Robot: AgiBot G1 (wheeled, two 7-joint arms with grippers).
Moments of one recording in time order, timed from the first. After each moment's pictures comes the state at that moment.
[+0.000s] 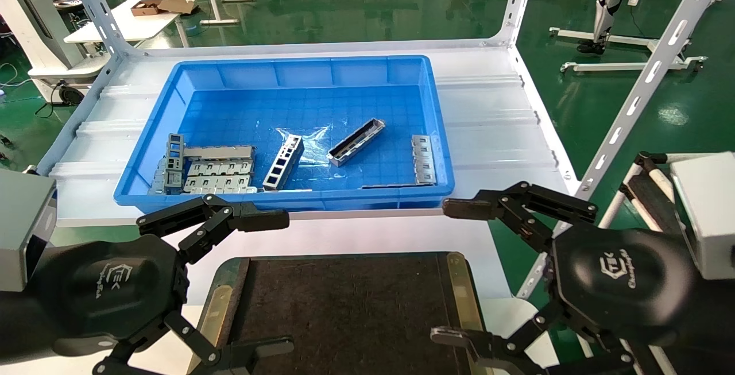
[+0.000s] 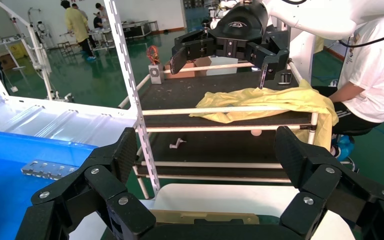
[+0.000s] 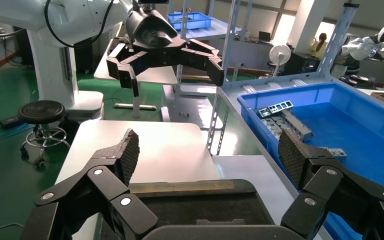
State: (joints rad) left arm -1.08 0.61 0.28 -1.28 0.73 1.49 -0.19; right arm 1.10 -0.57 -0.38 1.27 -0.66 -1.46 0.13
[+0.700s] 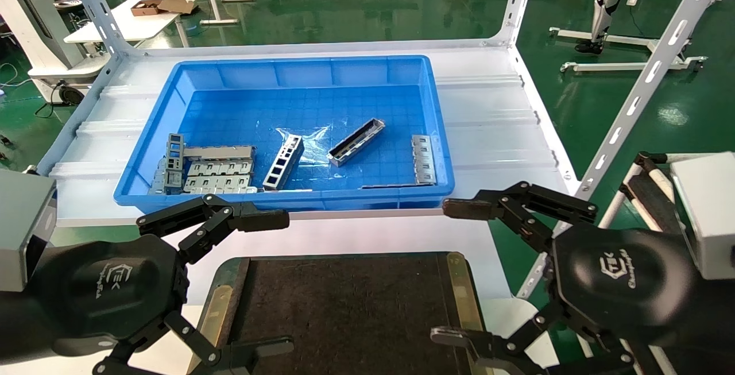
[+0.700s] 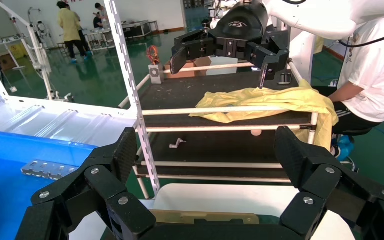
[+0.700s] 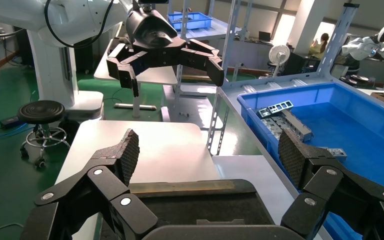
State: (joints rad) left arm -1.08 0.61 0.28 -1.28 0.73 1.49 -0.19; right arm 1.10 -0.57 -0.38 1.27 -0.66 -1.46 0.13
